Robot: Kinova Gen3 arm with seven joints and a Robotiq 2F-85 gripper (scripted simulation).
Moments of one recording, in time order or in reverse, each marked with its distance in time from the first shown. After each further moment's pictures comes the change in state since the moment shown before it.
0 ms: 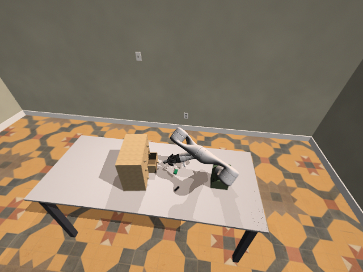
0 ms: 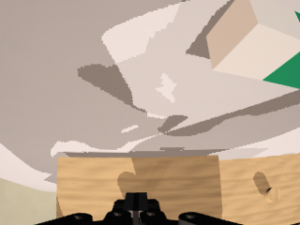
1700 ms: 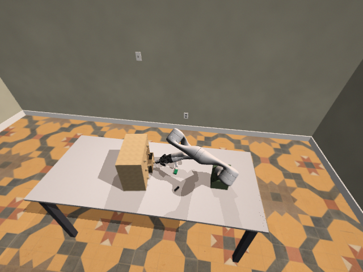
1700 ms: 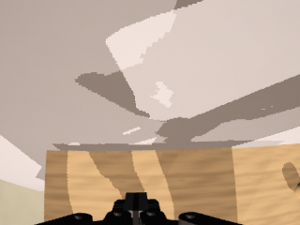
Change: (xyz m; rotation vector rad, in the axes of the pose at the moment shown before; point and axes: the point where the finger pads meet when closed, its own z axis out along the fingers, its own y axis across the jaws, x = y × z) arm -0.022 -0.001 0.063 0.004 0.002 0.004
